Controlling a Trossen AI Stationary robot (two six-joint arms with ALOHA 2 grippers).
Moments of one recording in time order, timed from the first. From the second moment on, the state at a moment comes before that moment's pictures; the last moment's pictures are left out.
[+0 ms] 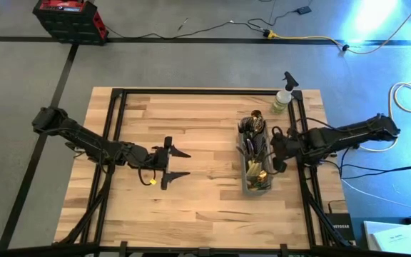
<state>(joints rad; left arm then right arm) -0.32 1.24 0.56 0.56 -0.34 -0.04 0.20 0.83 0.60 -1.05 0.27 0.68</state>
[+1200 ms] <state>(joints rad) -0.34 1.24 0.56 0.56 -0.34 -0.02 0.12 1.35 0.48 0.10 0.21 0.35</state>
